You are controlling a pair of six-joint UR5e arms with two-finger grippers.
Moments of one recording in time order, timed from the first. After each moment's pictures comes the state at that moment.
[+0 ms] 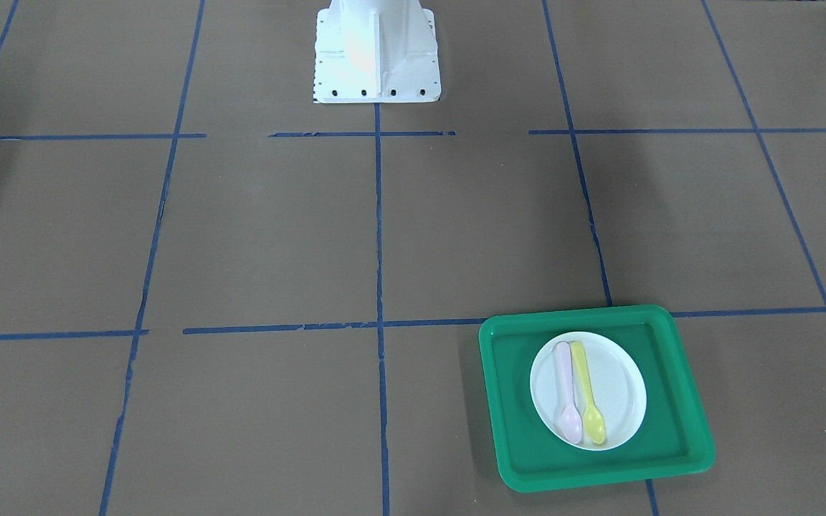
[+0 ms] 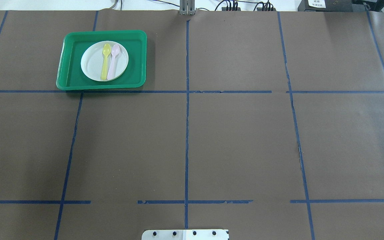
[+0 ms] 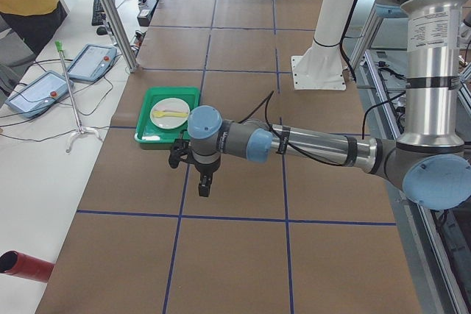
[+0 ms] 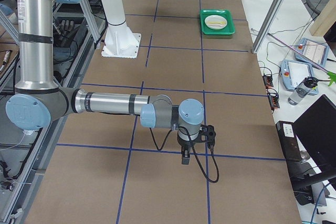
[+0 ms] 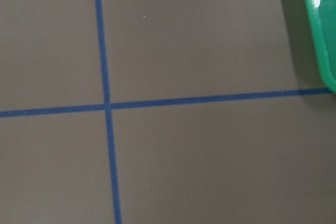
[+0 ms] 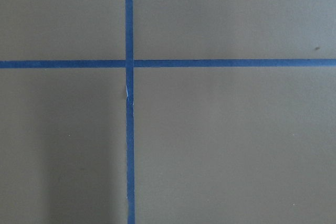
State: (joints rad) left arm -1.49 -1.45 -1.78 -1.65 -2.36 -0.10; right arm 1.58 -1.63 1.62 -1.55 2.27 0.03
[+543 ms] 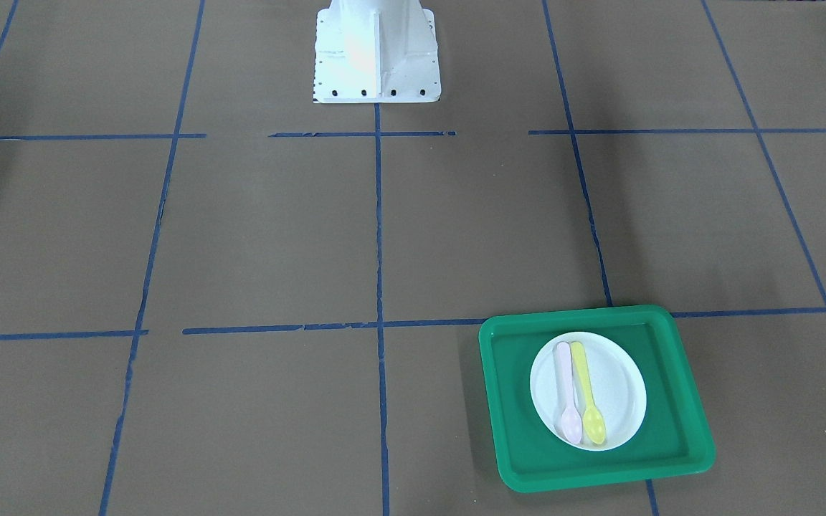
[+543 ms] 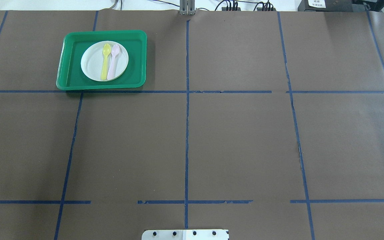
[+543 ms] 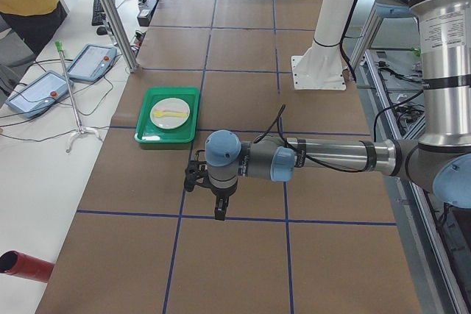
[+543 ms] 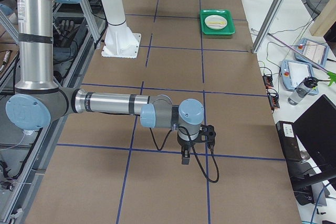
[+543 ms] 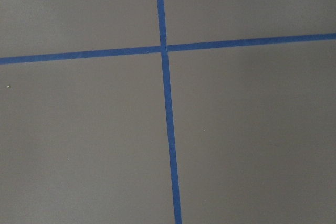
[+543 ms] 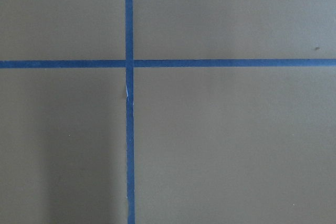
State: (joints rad) left arm -1.55 -1.39 -1.77 -1.65 -2.36 0.02; right arm 1.58 -1.63 1.62 -1.55 2.27 0.03
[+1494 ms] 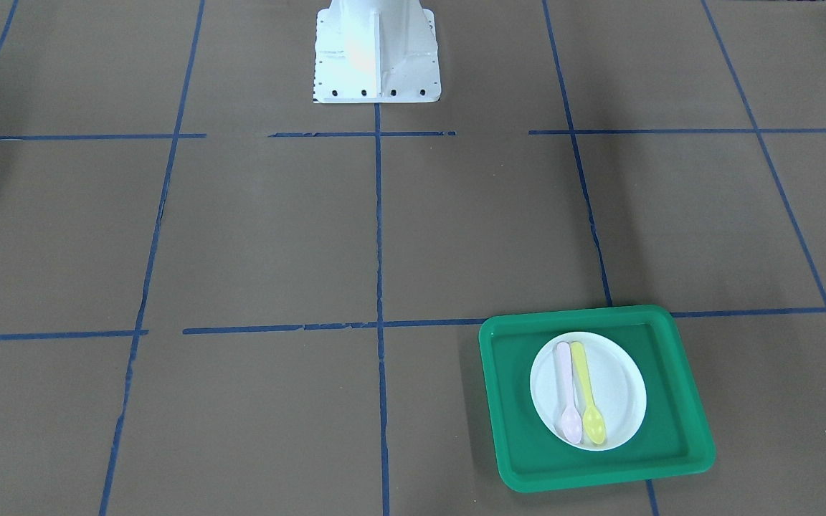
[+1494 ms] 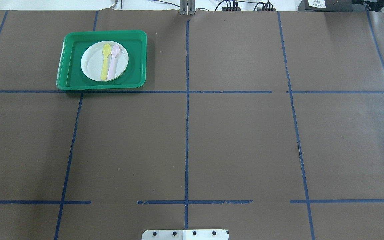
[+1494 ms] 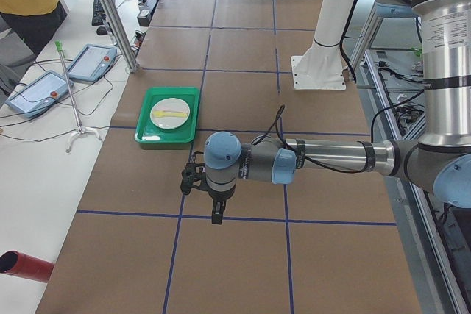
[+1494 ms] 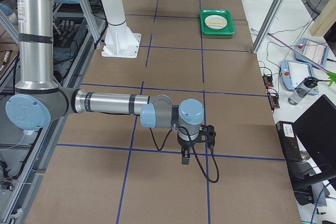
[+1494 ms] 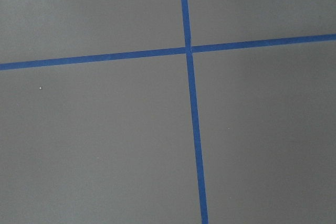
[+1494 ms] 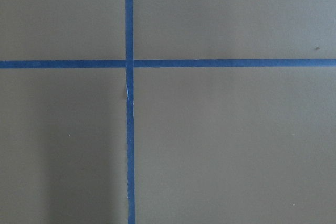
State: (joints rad) left arm -1.58 -1.40 -1.76 -1.65 -2.36 0.03; right arm 1.58 -1.63 1.62 -1.55 2.28 0.03
